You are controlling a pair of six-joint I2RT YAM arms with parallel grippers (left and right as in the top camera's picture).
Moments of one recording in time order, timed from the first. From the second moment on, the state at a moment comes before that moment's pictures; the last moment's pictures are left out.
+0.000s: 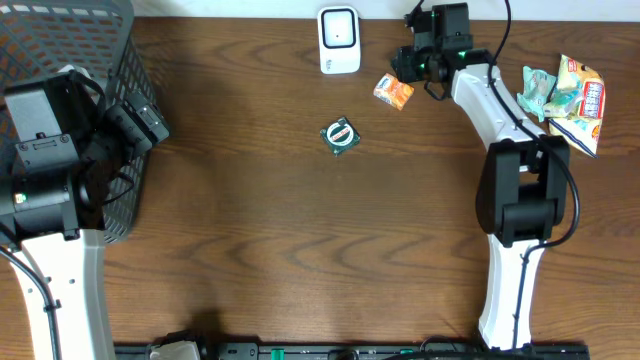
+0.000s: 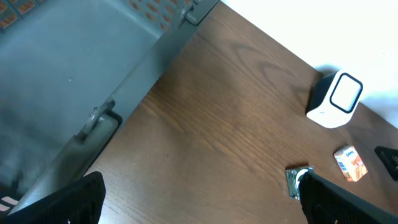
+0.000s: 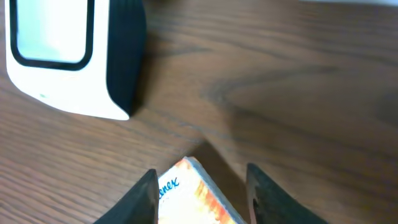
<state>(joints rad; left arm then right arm) 0.21 1.23 1.46 -1.02 0.09 -0.41 0.14 2.32 1.90 -0.43 -0.23 0.02</state>
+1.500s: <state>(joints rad) 0.21 1.23 1.46 -1.02 0.09 -0.41 0.22 2.31 1.90 -0.85 -0.30 0.02</state>
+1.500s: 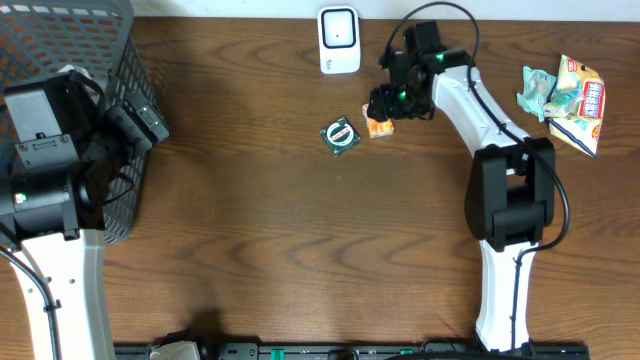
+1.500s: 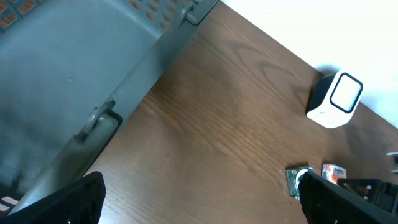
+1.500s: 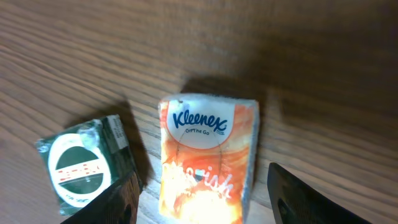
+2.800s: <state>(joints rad) 0.21 1.23 1.46 -1.02 0.09 -0.41 0.17 2.33 1.89 -0.83 -0.34 0.03</state>
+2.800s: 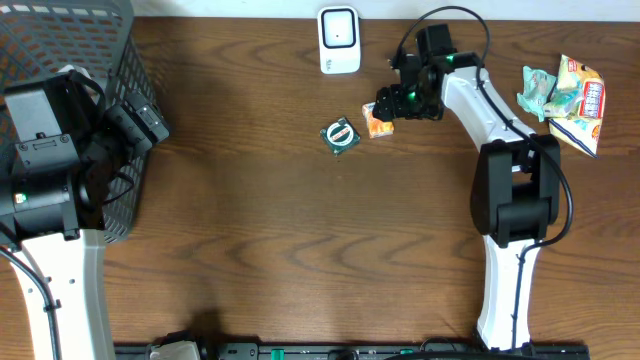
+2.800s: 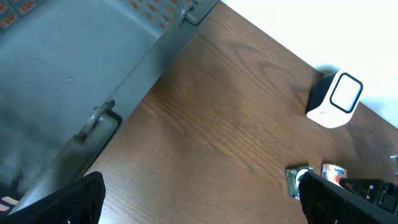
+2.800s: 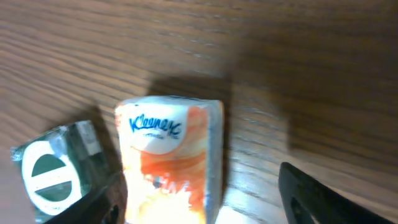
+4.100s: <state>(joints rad) 0.21 1.23 1.46 -1.02 0.09 -0.41 0.11 2.33 1.72 -0.65 -0.79 0.08</state>
